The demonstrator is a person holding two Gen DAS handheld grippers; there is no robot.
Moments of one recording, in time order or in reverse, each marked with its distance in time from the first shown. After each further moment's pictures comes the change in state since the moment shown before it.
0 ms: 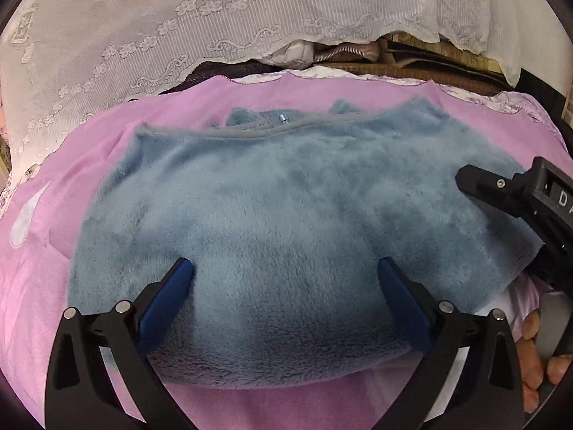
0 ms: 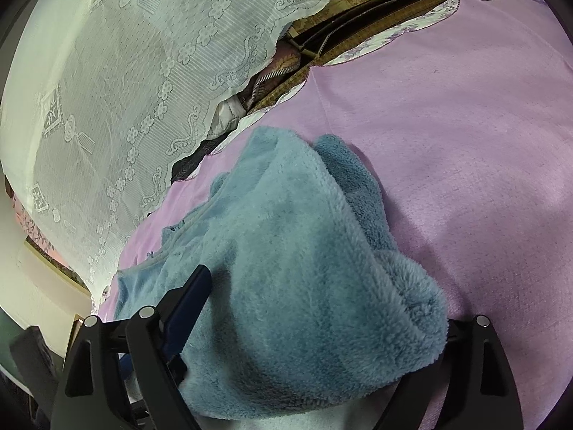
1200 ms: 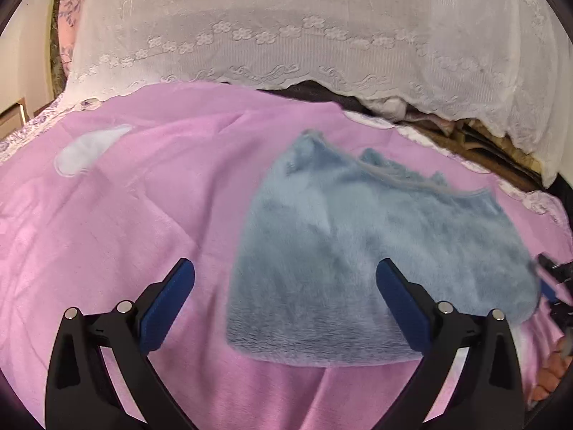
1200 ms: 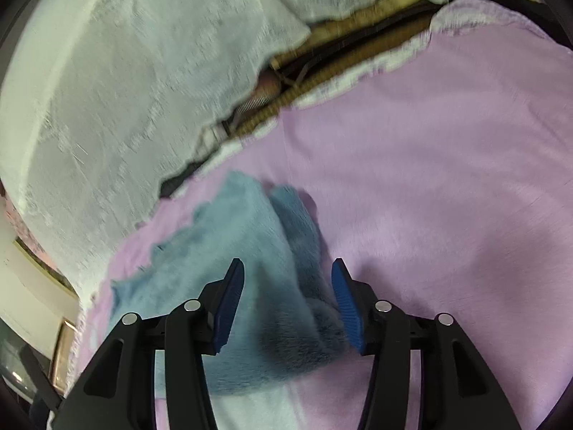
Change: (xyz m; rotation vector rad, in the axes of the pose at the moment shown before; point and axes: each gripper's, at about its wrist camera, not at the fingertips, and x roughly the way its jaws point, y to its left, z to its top) left arm -0.033 0.119 -0.024 -0.328 -0.066 0.073; right arm -0.054 -0.024 0.032 -0.021 -0.082 -0.032
